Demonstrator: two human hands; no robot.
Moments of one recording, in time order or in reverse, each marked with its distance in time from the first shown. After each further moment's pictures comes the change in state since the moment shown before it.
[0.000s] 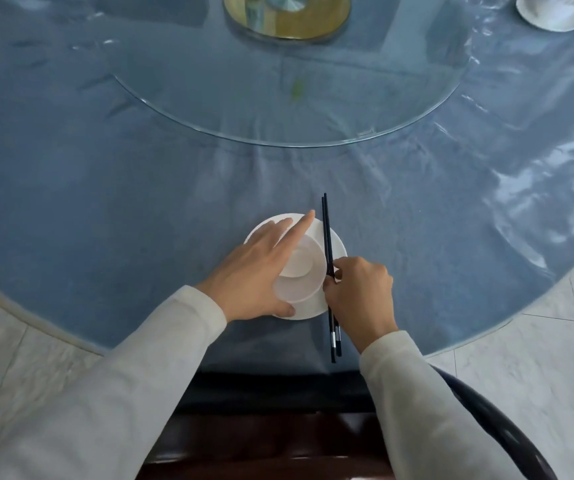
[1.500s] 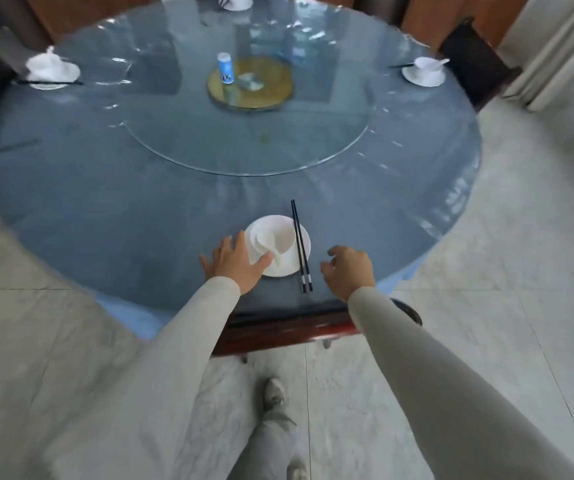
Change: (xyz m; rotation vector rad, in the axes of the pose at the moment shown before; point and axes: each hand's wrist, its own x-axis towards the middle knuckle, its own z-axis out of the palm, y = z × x) left_hand -0.096 0.056 -0.020 0.046 0.156 -0.537; right_hand -0.119 0.004 -0.105 0.101 -0.067 0.095
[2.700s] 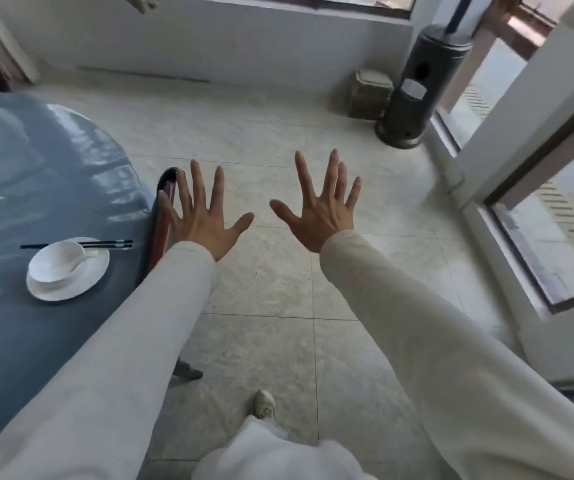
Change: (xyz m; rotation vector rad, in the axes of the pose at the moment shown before) left_hand -0.219 -0.043 -0.024 0.414 -0.083 1.642; right_hand -0.442 -0.119 0.108 -0.160 0.834 1.140
